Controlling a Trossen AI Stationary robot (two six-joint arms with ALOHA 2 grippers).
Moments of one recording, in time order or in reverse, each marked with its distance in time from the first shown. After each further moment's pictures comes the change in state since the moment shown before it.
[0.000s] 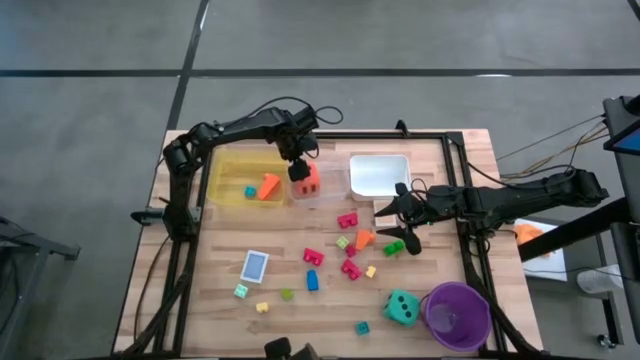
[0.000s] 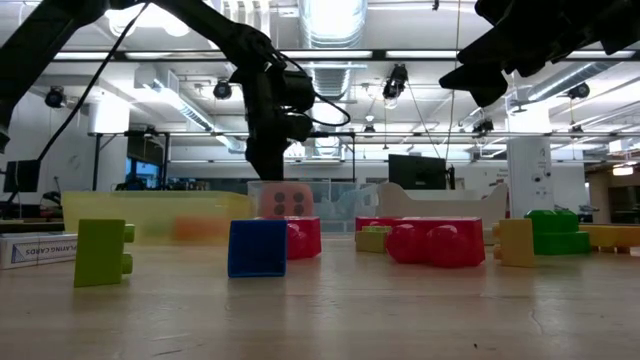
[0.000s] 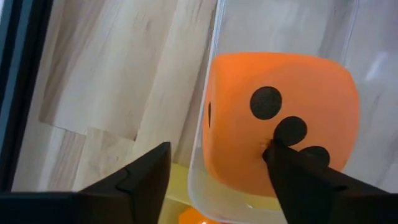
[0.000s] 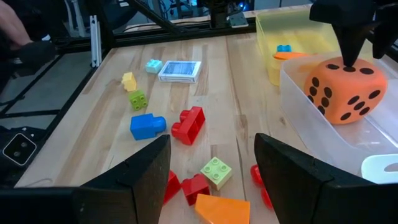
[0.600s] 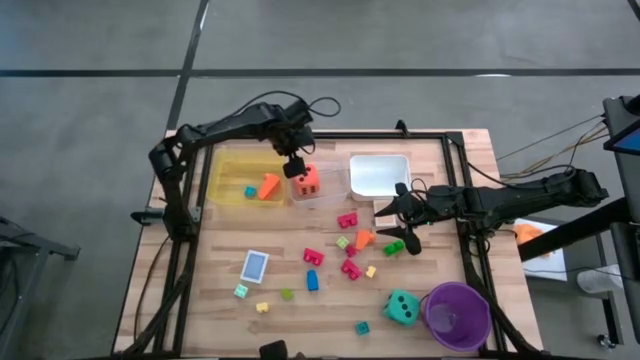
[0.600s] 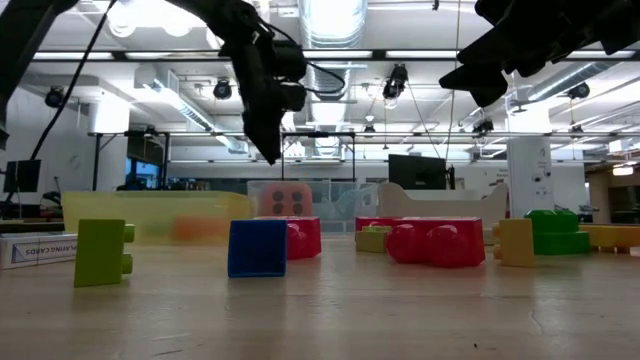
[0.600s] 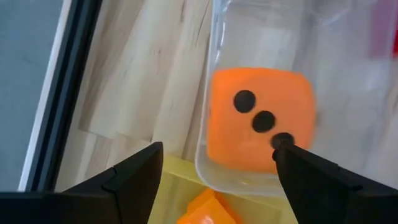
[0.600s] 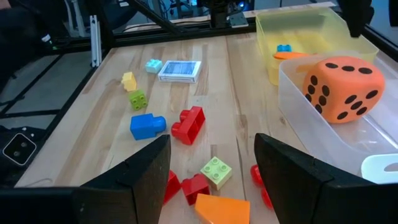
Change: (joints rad) left arm -0.012 -0.137 -0.002 -0.012 -0.019 0.026; right arm 0.000 0.000 0.000 0.000 0.000 0.000
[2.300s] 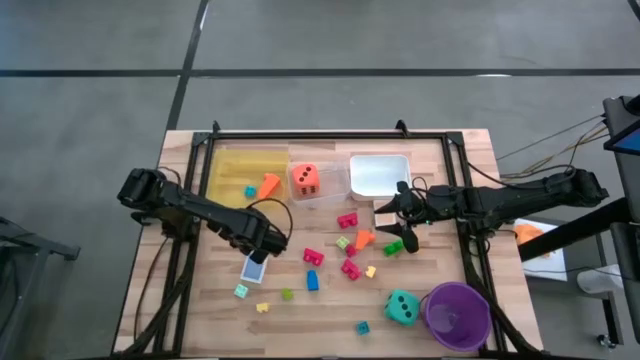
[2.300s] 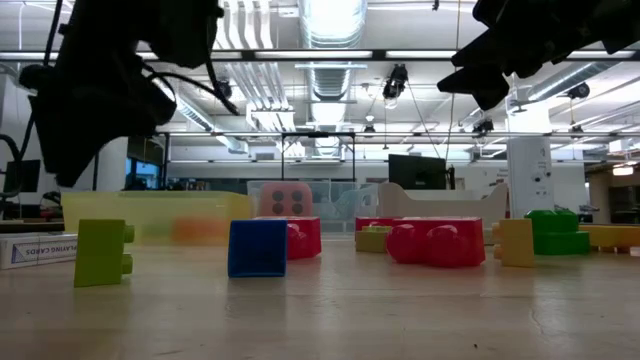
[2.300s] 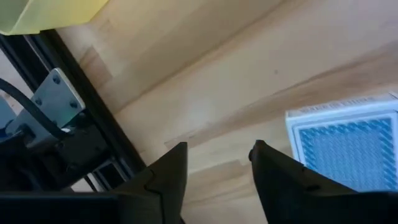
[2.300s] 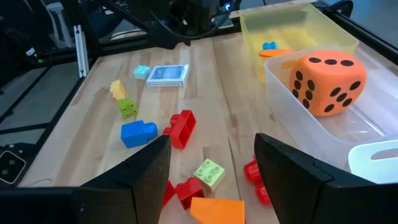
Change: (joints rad) left arm -0.797 -0.202 -0.533 -0.341 -0.112 -1.519; right arm 0.001 0.000 0.000 0.002 0.055 0.060
